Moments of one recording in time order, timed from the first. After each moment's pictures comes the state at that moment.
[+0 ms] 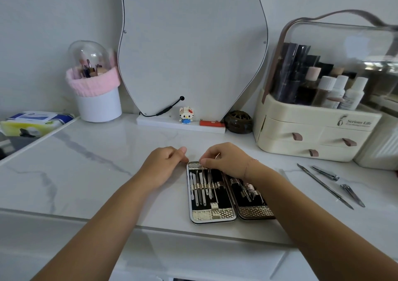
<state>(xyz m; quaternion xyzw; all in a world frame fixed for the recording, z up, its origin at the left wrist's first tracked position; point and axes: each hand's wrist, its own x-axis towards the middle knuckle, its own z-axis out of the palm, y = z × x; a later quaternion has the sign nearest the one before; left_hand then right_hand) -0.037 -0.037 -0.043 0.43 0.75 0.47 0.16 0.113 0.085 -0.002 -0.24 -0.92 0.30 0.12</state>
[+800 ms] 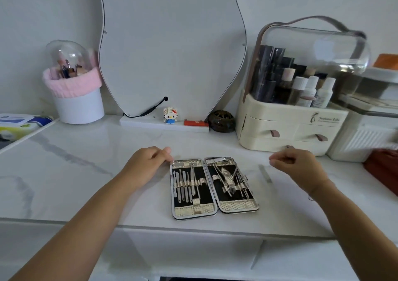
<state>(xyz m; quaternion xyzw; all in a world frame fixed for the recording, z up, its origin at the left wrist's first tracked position) -0.036 -0.039 -0.044 0.45 0.74 0.47 0.16 0.269 0.139 -0.005 -0.41 -0.82 0.24 0.31</state>
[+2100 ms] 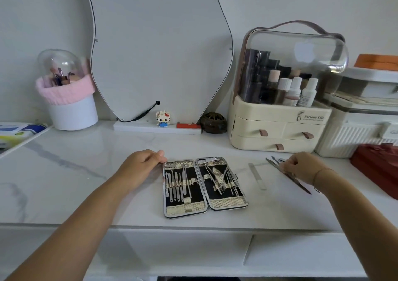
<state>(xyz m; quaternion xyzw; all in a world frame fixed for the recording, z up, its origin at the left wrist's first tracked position) -0.034 -0.037 -0.046 0.46 0.73 0.48 0.17 0.301 0.175 -0.002 -0.54 -0.81 0.19 0.13</state>
